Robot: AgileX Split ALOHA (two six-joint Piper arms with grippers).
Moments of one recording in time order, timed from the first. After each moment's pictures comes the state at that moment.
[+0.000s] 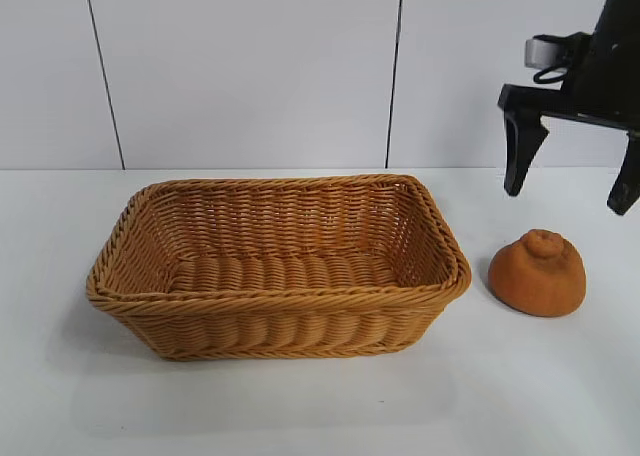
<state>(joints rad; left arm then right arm) -0.04 0.00 -0.50 -0.05 1.06 -0.04 0.08 2.09 -1.62 0.13 1.22 0.01</state>
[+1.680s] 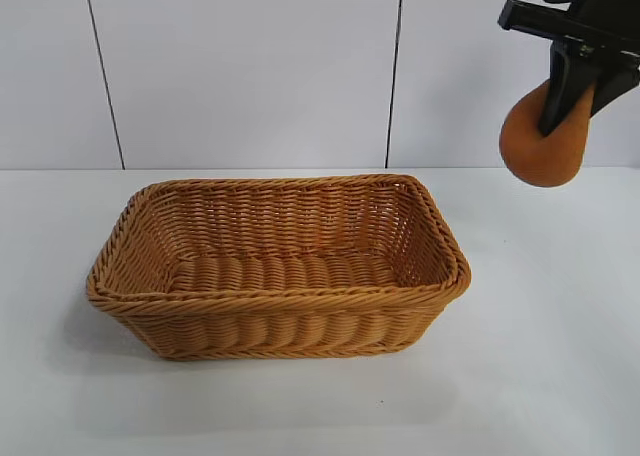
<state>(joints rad) -0.04 0.00 -0.50 -0.05 1.06 -0.04 0.17 1.89 -1.62 0.20 1.20 0.01</state>
